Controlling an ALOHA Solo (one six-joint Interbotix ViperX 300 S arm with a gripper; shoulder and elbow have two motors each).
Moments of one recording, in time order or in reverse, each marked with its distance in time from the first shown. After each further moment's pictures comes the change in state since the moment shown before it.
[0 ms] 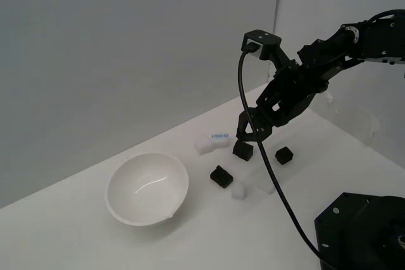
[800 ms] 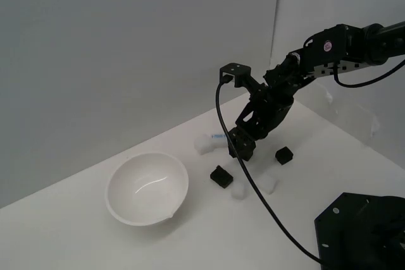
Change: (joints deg) arm -1.1 -19.5 -19.7 -3.1 -2.8 -0.1 -6.7 5.9
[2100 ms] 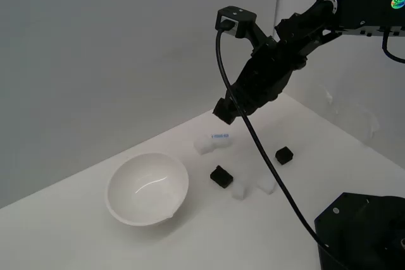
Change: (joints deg) arm -3.3 16.2 16.3 -5.6 -5.9 0.0 8.4 -3.8
